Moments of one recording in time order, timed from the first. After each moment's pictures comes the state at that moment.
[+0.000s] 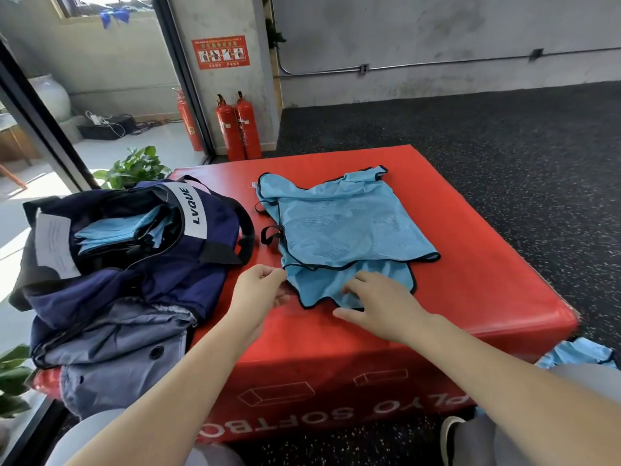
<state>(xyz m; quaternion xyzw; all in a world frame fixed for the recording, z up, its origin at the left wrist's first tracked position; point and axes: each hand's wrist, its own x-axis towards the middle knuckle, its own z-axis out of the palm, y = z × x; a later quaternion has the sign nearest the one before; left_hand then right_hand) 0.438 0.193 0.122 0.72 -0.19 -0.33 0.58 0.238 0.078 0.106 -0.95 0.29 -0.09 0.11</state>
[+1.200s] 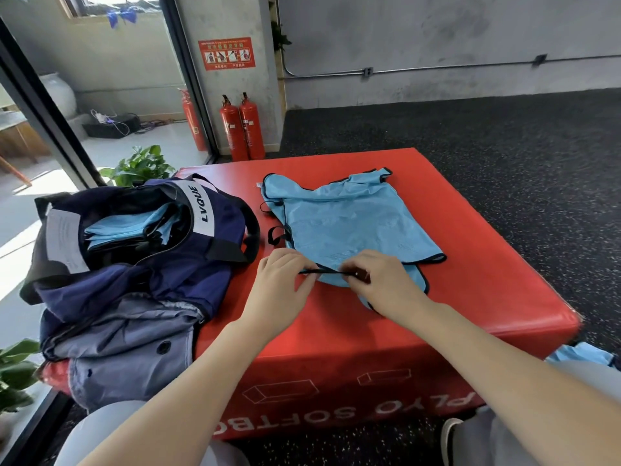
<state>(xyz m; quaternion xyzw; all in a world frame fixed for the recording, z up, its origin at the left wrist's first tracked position) 0.429 0.197 0.123 0.69 -0.61 0.09 0.38 0.250 0.070 0.122 -0.90 0.24 -0.28 0.24</state>
